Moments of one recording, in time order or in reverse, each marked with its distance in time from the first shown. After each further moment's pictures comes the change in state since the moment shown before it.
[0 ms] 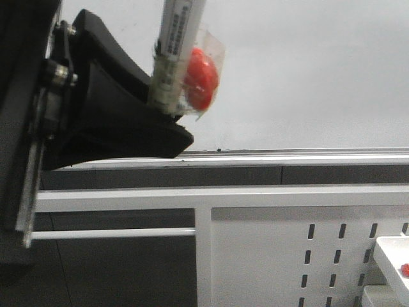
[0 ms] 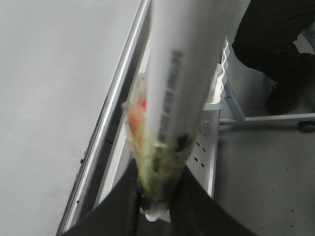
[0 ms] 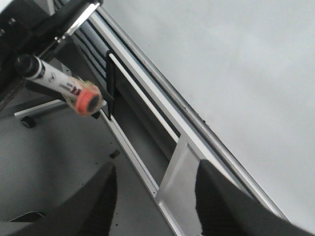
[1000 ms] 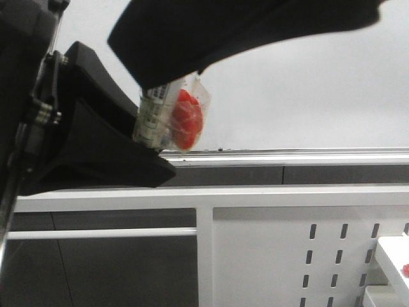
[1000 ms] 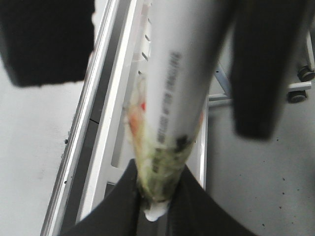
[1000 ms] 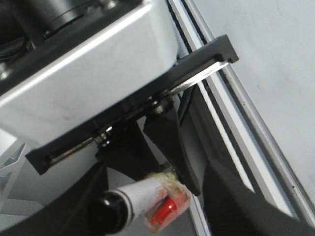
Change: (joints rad) left arm 0.000 0.000 0.000 0.055 0.080 0.000; right arm 0.502 0.389 -0.025 0.032 -0.398 -0.021
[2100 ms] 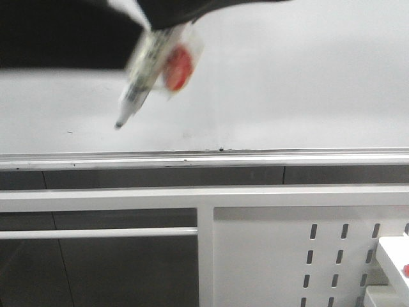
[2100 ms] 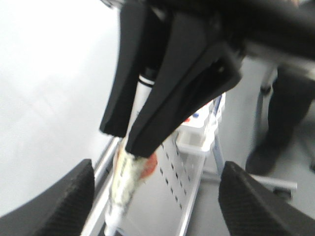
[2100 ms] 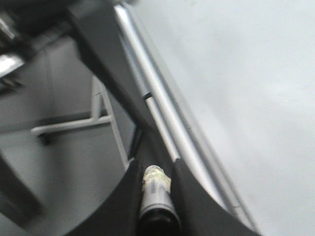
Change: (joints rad) left arm 0.000 -0.290 -0.001 -0.307 0.027 -0.004; right arm 0.004 0.015 0.034 -0.035 -0.266 0.000
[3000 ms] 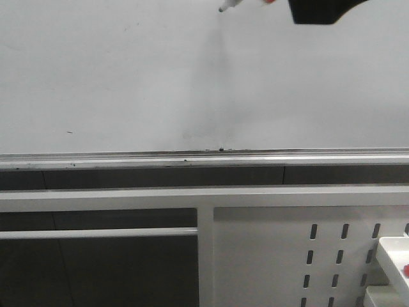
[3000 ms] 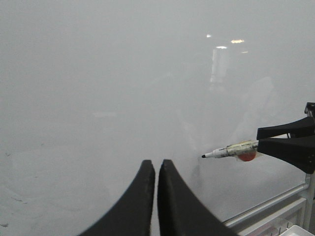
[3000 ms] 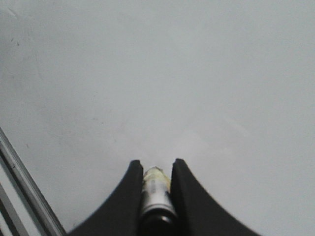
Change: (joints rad) left arm 0.416 -0.715 0.265 -0.372 -0.091 0.002; right arm 0.002 -0.044 0.270 -0.092 -0.749 -0.111
